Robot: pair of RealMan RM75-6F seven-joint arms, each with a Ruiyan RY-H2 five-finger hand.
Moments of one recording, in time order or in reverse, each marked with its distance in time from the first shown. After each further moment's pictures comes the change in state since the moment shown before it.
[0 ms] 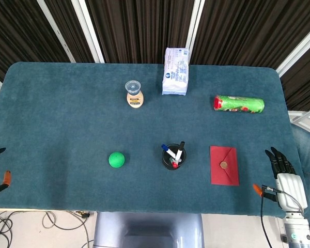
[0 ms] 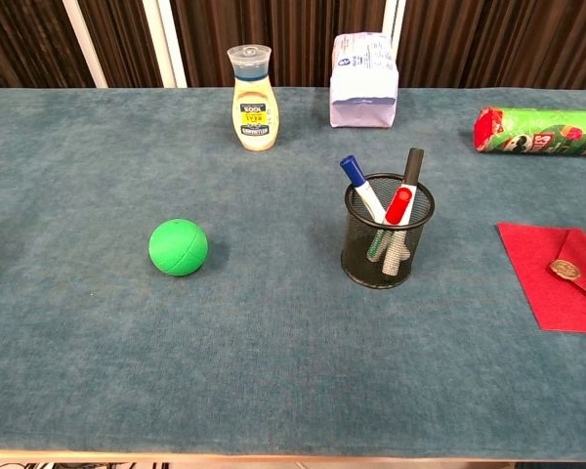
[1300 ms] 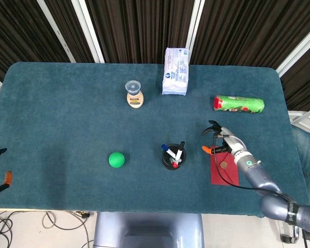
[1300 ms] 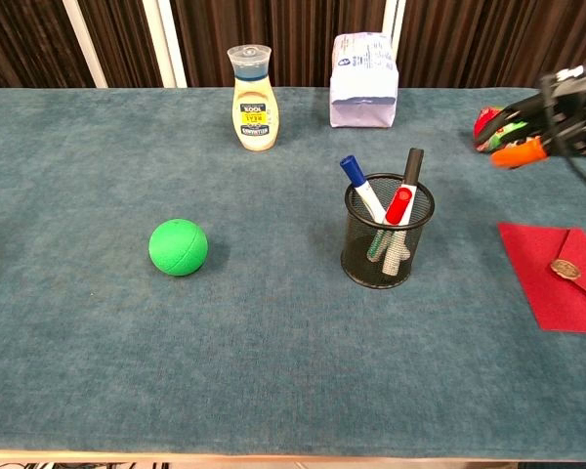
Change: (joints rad) left arm -0.008 -0.007 -0.004 0.004 -0.027 -0.022 0.011; right arm 0.669 0.017 0.159 0.049 0.675 -0.851 0.360
